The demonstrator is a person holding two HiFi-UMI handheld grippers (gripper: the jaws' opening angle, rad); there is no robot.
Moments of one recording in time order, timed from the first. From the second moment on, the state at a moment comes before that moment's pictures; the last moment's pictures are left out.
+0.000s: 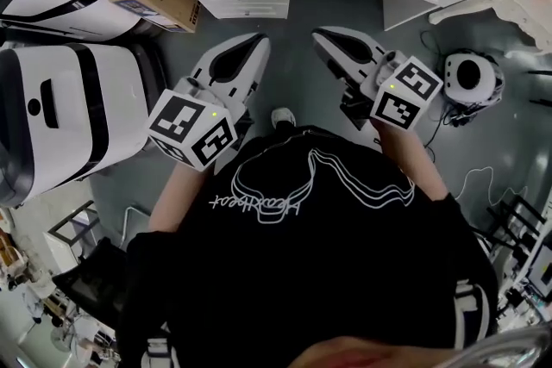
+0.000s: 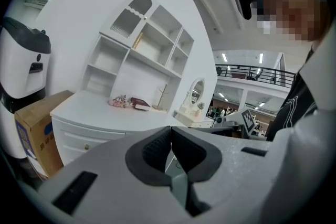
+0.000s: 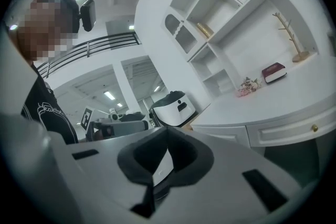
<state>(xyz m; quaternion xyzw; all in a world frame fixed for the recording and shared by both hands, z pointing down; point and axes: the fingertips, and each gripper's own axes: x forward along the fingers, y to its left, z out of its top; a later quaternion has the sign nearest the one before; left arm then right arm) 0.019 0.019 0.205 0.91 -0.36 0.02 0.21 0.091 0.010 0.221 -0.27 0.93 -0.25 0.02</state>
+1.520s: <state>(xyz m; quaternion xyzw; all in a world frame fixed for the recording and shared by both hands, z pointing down) -0.062 -0.225 0.453 0.83 -0.45 0.16 0.27 0.067 -0.152 0.381 -0.31 0.86 -0.40 -0.04</state>
